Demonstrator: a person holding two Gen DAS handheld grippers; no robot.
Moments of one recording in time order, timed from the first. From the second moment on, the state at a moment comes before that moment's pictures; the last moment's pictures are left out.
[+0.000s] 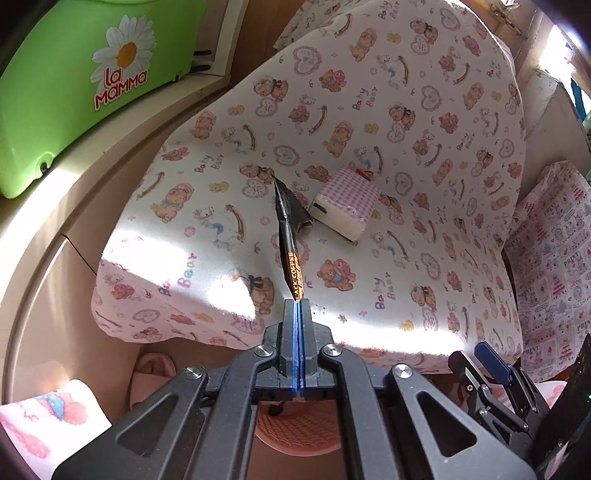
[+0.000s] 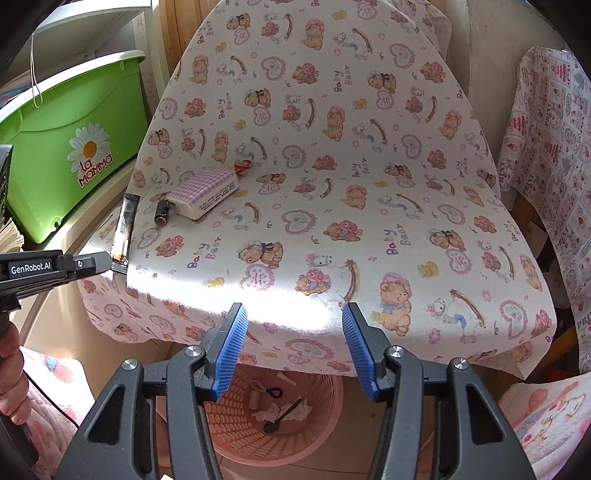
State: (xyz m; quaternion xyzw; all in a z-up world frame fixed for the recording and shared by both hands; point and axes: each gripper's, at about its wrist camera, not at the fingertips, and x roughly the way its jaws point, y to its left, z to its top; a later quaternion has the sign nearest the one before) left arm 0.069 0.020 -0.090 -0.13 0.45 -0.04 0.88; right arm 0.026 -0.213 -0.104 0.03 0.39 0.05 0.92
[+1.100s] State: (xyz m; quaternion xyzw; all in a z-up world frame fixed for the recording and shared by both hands) left arm 0.080 0.019 -0.080 -0.07 0.40 0.00 0.91; right arm 0.032 -0.216 -0.102 0.04 0.38 0.04 0.92
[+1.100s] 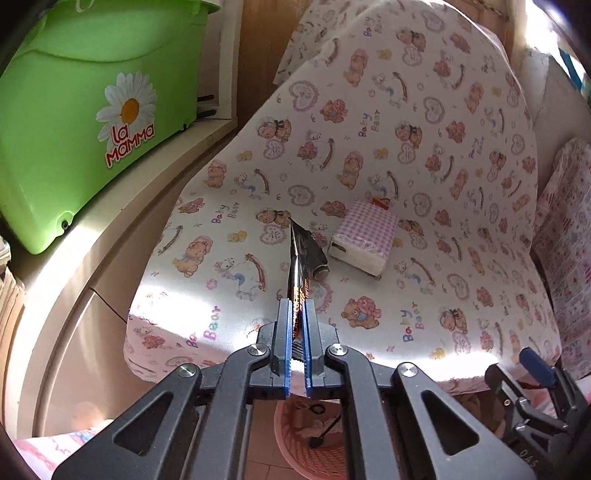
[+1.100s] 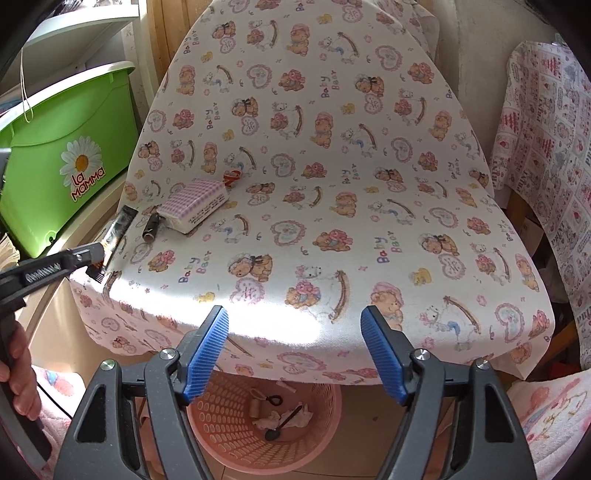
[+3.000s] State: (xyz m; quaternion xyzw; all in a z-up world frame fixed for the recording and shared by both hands) left arm 0.056 0.018 -0.055 -0.11 0.39 -0.01 0.92; right arm 0.039 -0.192 -0.068 0.06 0.33 0.13 0.93
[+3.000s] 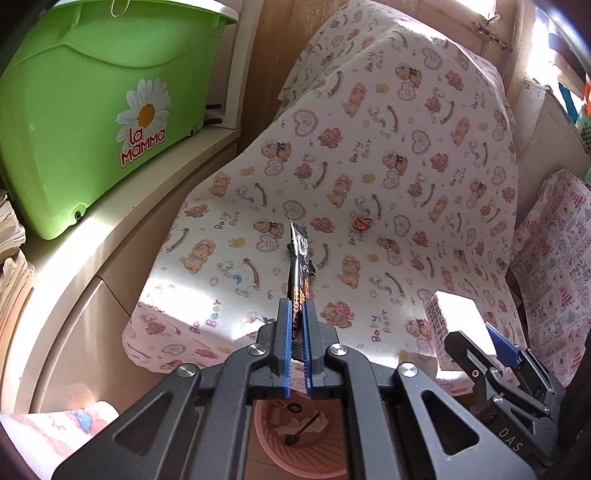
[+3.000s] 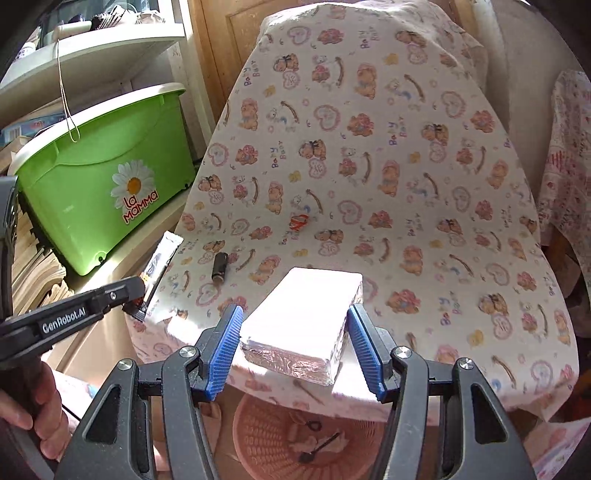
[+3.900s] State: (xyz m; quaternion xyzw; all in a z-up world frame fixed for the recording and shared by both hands) left arm 0.009 -0.038 -0.112 -0.07 0.52 -0.11 0.85; right arm -0.022 -0.224 -0.119 0.13 0.46 0.13 0.87
